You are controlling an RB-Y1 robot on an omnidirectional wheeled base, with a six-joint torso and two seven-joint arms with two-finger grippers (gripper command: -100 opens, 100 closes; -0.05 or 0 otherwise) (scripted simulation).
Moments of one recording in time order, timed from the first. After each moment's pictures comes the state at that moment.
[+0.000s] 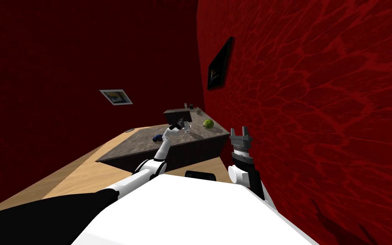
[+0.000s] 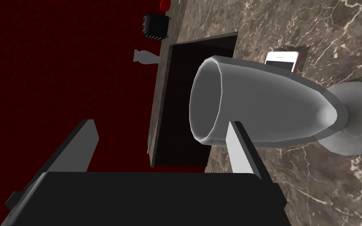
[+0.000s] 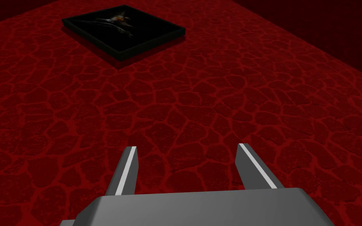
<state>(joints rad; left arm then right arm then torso) -0.45 0.30 0.03 -1.58 0.19 0.59 0.34 0.47 -0.01 0.07 -2.22 -0.11 -0.50 -0.17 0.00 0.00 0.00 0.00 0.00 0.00</state>
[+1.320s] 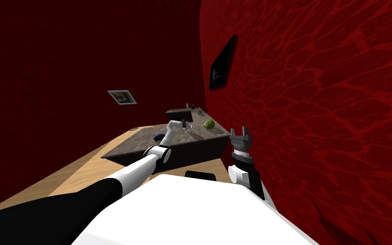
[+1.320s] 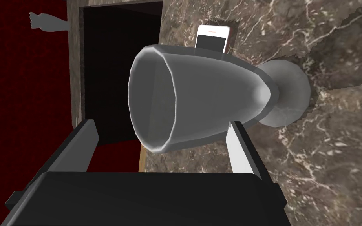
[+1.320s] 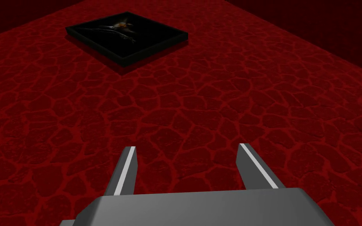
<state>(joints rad) -0.75 0.32 0.05 -1.27 0.23 0.99 0.40 0.47 -0.01 0.07 -2.22 -0.11 -0.50 -0.17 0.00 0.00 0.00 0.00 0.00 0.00</state>
